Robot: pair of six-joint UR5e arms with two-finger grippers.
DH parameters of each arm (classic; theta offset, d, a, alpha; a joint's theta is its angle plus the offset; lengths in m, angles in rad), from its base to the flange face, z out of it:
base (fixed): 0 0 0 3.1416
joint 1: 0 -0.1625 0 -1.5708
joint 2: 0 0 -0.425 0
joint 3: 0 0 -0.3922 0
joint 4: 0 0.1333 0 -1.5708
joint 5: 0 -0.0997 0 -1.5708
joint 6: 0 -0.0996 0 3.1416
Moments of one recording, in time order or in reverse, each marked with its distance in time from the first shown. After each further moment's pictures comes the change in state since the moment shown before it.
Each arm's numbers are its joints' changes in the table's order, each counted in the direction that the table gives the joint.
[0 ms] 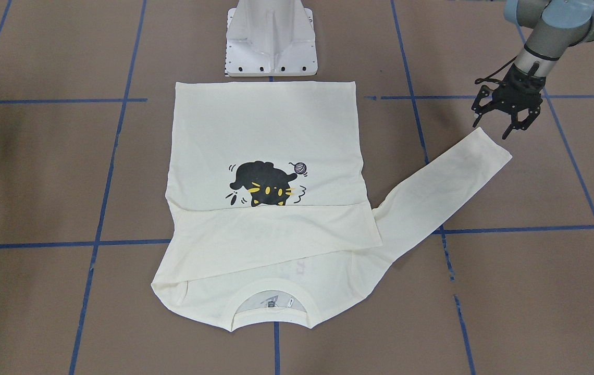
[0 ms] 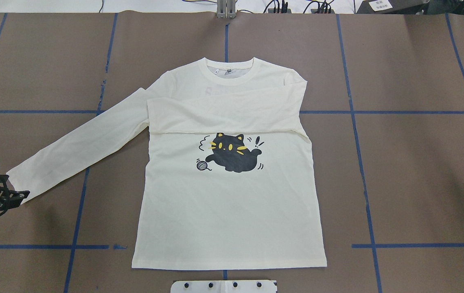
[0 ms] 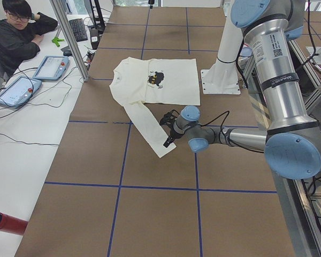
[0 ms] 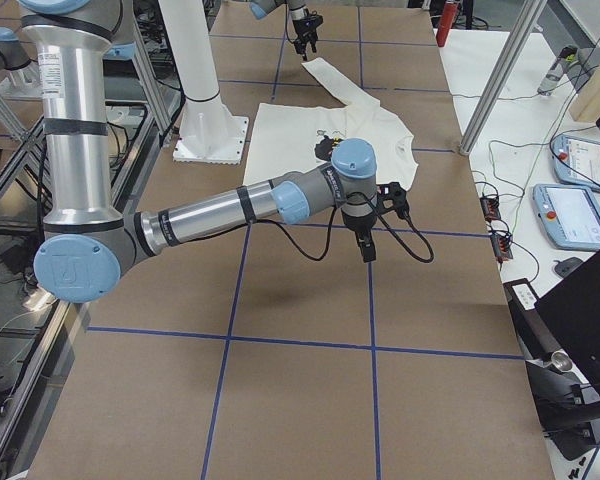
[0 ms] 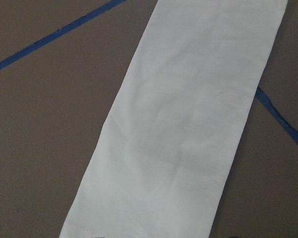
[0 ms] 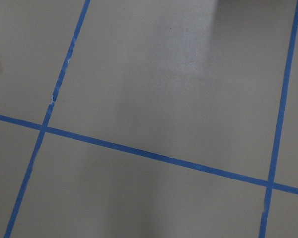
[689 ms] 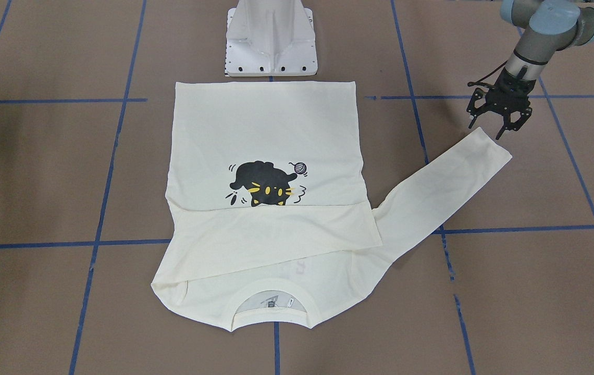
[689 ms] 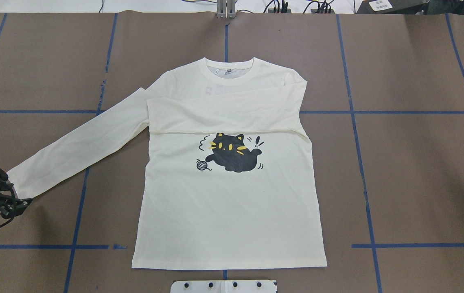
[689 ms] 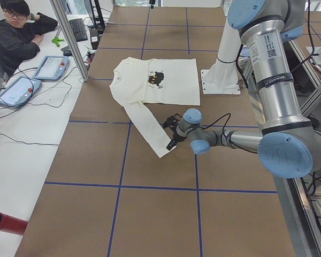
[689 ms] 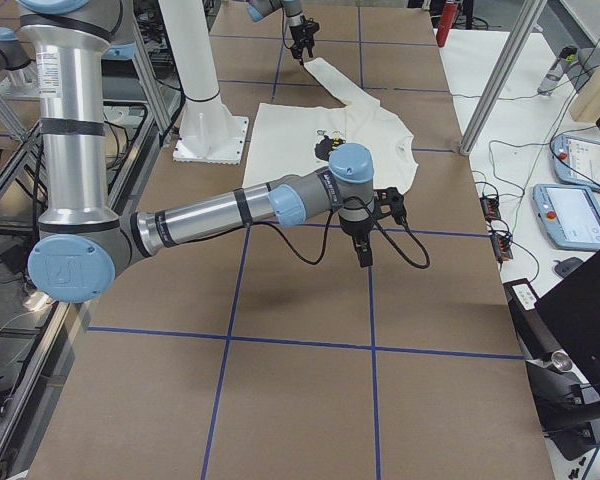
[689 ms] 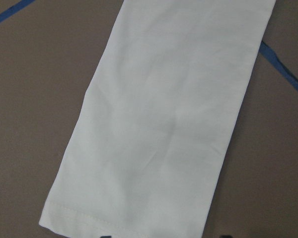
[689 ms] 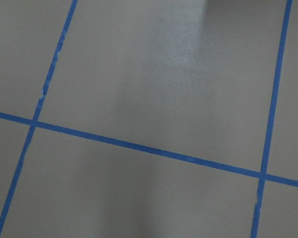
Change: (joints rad) left arm -0.066 0.001 0.029 0.002 -0.056 -0.001; right arm -0.004 -0.021 0.001 0.001 0.007 0.001
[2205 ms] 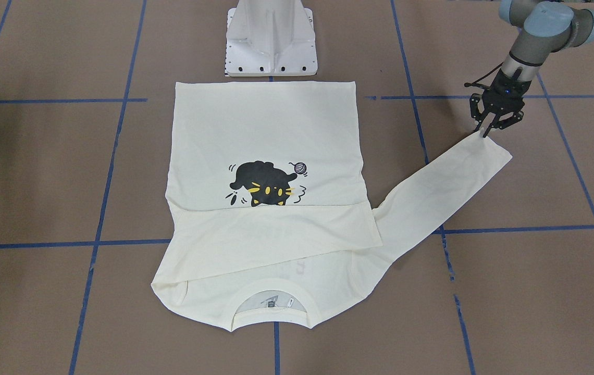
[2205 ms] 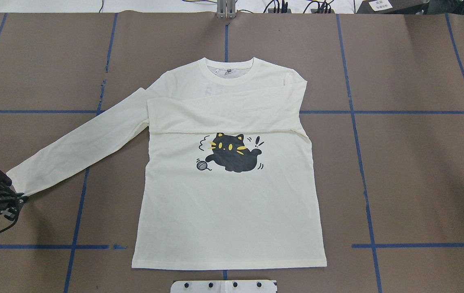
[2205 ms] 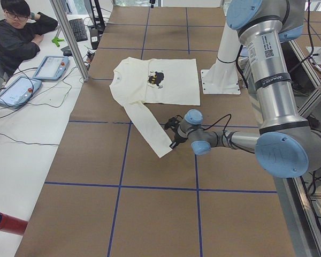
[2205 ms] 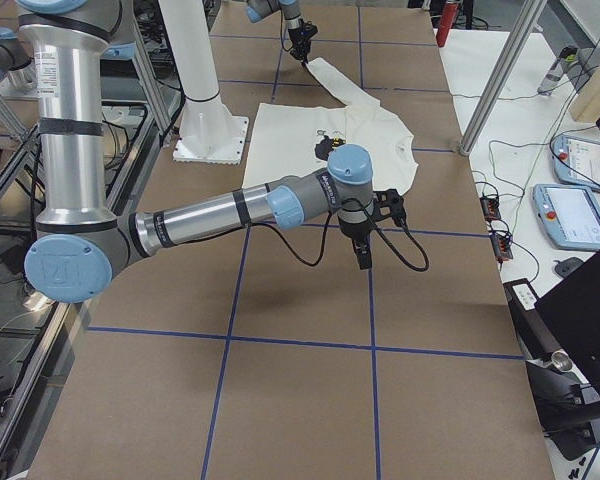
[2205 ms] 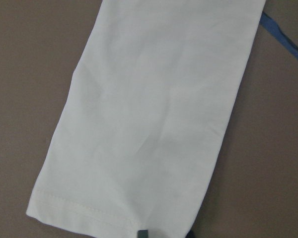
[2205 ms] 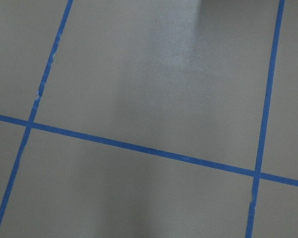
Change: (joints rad) left arm -0.030 0.000 0.009 0.001 -0.018 -0.001; right arm -0.009 -0.003 0.000 0.000 0.003 0.000
